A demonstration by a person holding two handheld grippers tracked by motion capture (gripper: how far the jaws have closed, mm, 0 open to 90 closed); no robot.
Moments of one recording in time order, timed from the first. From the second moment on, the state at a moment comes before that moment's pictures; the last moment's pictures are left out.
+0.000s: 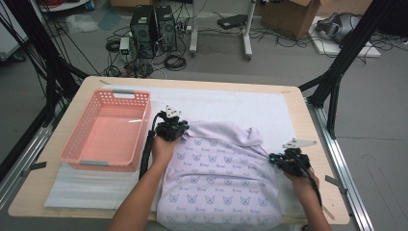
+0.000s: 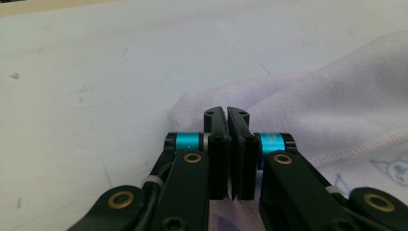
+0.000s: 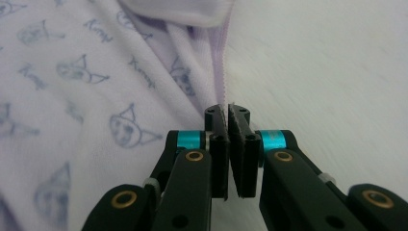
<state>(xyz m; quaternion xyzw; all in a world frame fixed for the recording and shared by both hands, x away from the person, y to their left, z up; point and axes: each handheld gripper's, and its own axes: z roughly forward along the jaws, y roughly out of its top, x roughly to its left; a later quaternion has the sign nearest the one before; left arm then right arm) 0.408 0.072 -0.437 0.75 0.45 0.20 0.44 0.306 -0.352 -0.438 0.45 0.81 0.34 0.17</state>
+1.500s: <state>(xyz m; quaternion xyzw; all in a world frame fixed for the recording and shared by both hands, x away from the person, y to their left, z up) 0.309 0.107 -0.445 0.75 0.38 0.16 0.51 0.434 -0.246 -0.421 0.33 0.85 0.39 0.14</state>
